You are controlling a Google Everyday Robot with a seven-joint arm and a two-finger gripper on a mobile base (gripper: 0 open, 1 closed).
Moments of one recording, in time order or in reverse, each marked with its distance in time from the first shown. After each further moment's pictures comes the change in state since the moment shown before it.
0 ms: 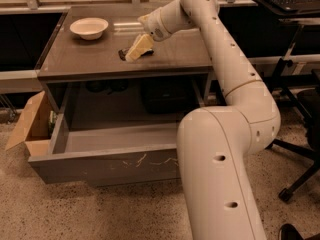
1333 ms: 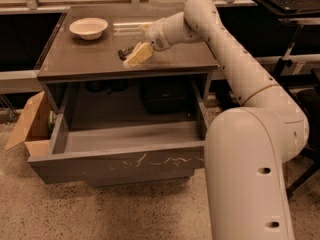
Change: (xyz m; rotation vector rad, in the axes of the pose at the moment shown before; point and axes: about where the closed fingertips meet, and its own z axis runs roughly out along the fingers) arm 0.008 0.025 0.005 0.003 -0.098 0.063
